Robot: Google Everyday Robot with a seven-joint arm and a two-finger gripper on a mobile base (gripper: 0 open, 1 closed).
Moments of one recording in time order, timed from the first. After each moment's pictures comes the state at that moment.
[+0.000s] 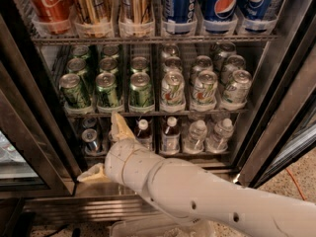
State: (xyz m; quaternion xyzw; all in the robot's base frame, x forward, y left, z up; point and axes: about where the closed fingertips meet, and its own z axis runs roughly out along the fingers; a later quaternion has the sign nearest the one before) arm 0.468 0.137 0.798 -0.52 0.62 0.08 0.59
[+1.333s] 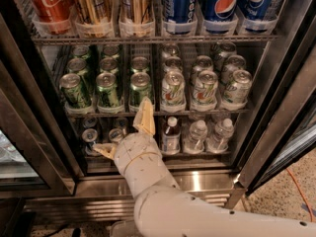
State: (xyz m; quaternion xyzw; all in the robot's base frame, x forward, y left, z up) arm 0.507 0.079 0.837 -0.35 0.64 -0.06 0.68
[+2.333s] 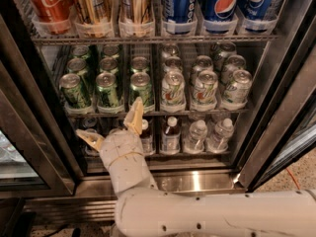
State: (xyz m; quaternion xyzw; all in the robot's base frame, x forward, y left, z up) arm 0.531 0.109 0.842 -0.23 0.63 0.01 0.75
